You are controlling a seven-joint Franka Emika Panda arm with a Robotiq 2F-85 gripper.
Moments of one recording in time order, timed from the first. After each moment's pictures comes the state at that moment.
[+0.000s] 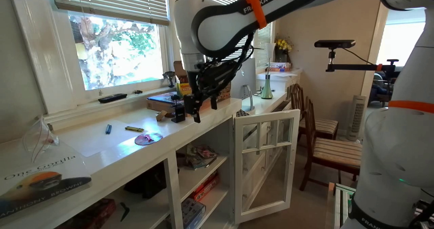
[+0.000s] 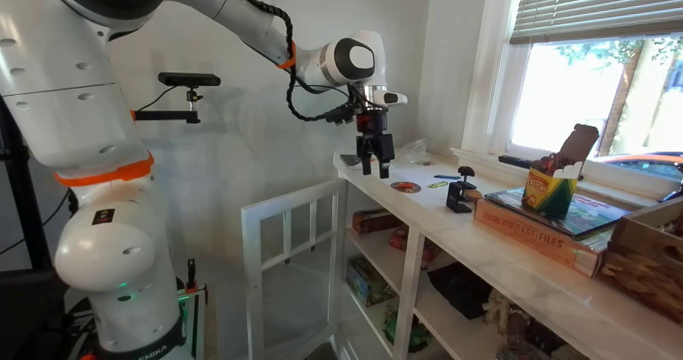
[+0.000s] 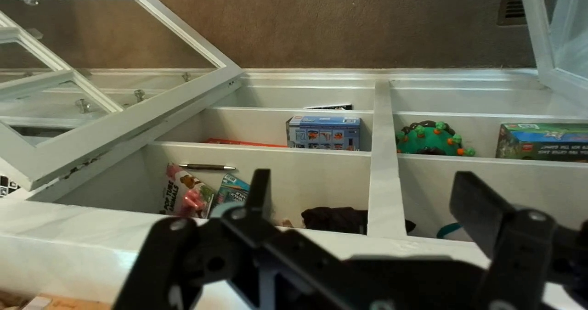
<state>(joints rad) 0.05 -0.20 0.21 -2.13 -0.22 1.93 0.36</state>
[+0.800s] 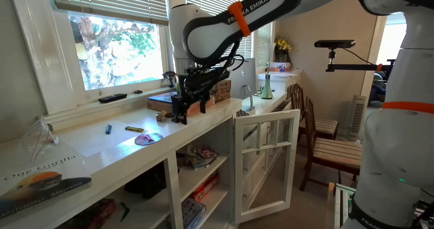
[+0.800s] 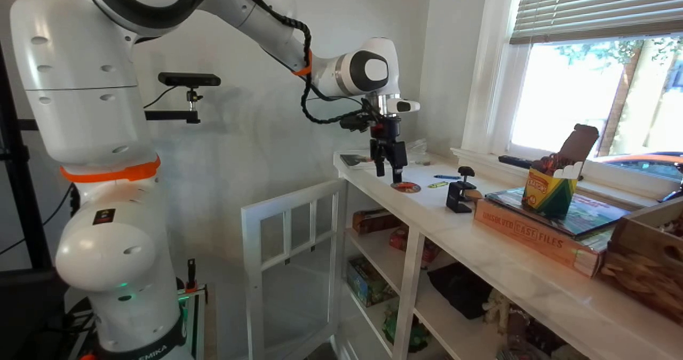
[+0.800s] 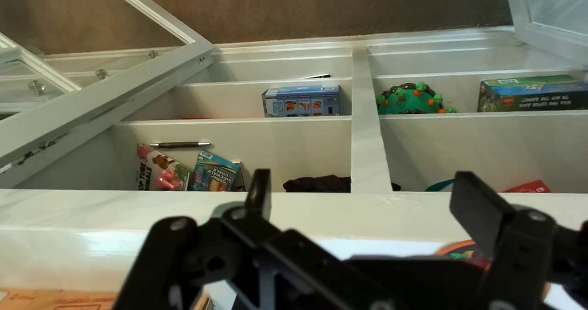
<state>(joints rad) 0.06 -0.10 0.18 -2.07 -0.20 2.05 0.39</state>
